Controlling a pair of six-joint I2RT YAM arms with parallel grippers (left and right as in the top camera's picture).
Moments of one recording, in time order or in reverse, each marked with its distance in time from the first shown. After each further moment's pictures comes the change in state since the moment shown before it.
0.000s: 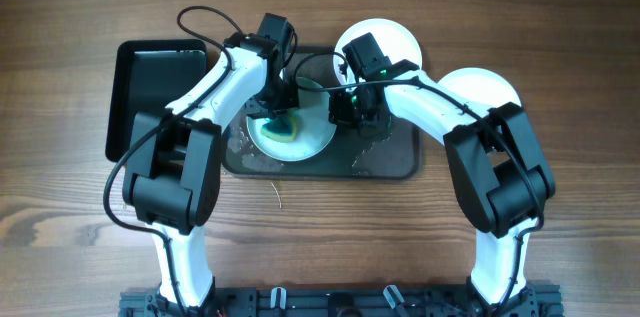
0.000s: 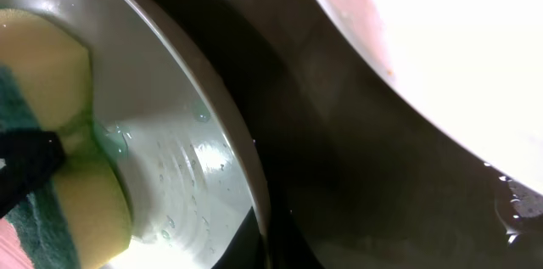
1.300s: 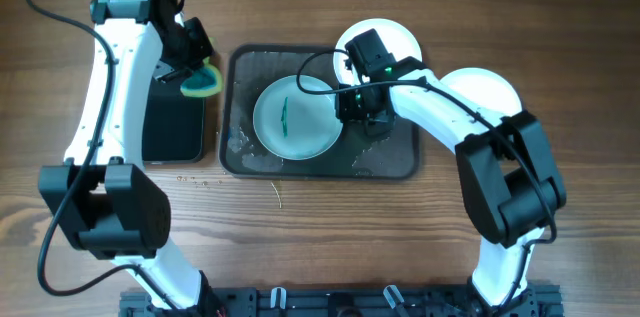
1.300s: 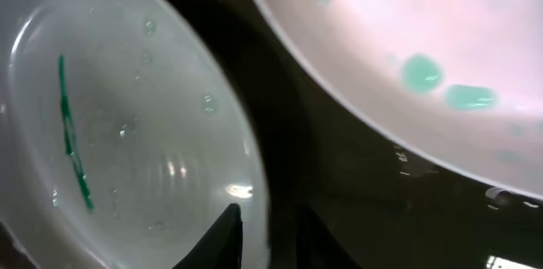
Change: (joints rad) left arm 0.324 -0.185 0.296 -0.296 -0.072 0.011; right arm 0.000 -0.060 0.000 -0.052 0.106 -0.068
